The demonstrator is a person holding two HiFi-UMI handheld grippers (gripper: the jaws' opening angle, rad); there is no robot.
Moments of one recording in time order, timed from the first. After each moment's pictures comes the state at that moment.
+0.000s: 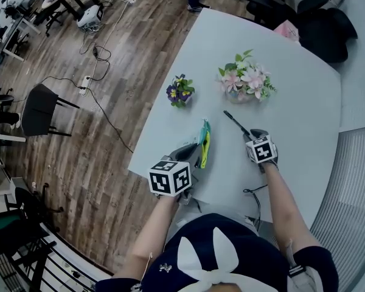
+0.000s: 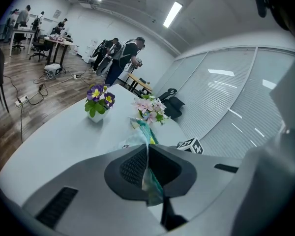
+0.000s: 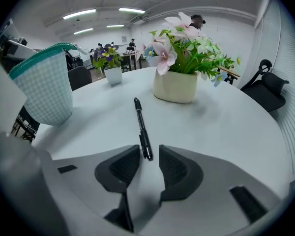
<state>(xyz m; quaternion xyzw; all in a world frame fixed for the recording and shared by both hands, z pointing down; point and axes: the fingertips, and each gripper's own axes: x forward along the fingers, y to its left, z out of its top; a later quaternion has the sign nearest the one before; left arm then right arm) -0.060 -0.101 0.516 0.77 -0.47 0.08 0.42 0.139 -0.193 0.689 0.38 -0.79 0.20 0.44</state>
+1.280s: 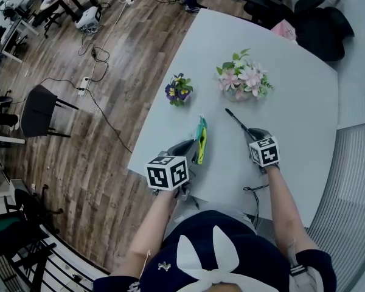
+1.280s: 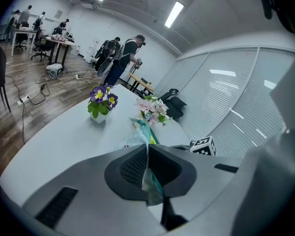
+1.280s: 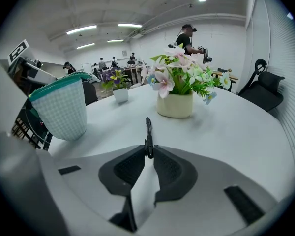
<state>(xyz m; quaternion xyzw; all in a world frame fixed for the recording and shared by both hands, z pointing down) -0.067 -0.104 0.516 0.76 -0.48 0.08 0.42 0.133 -0.185 0.641 0.38 -0.82 0.21 0.37</state>
